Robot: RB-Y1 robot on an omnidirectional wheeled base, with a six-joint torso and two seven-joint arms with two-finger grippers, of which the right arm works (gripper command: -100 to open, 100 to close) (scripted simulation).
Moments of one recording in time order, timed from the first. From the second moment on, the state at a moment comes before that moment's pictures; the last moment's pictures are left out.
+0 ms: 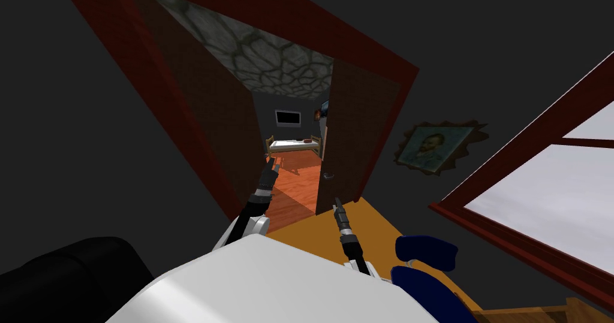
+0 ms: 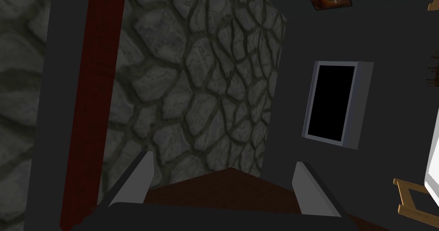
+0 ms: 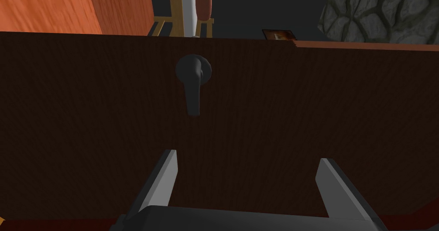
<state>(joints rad) 0.14 -0.10 0.21 -1.12 0.05 -0.70 -0.11</state>
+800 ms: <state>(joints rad) 0.13 -0.11 0.21 -1.12 0.05 -0.70 -0.11</state>
